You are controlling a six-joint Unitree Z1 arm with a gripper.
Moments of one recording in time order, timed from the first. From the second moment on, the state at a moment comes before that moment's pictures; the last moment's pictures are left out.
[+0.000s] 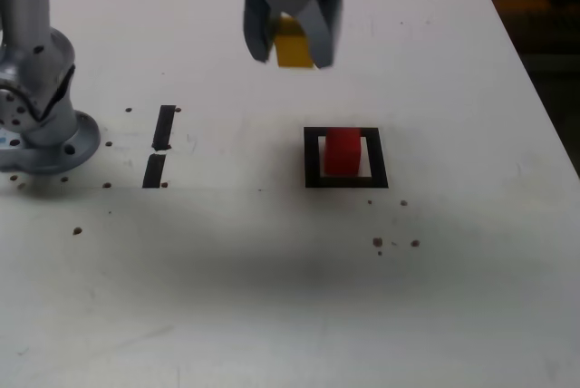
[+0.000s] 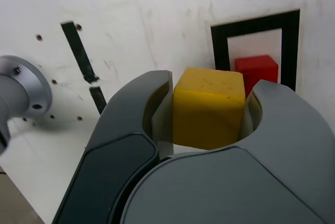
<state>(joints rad) -0.11 1.85 -1.63 1.50 0.12 0.10</state>
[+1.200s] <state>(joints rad) -0.15 2.09 -1.72 1.42 0.02 -0.16</state>
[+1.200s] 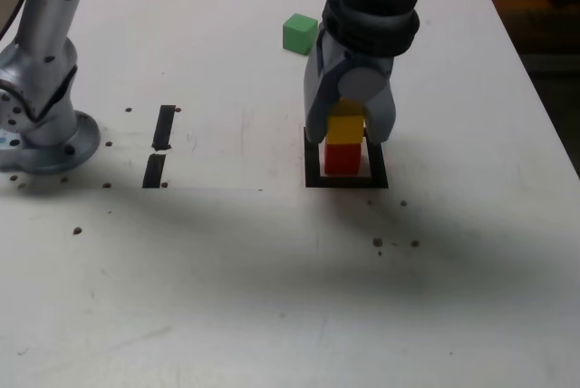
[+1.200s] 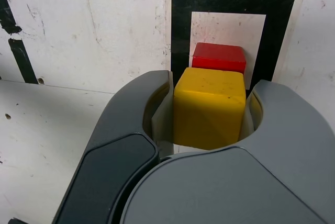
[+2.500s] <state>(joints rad) -0.12 1.96 -1.73 1.54 0.07 -0.07</state>
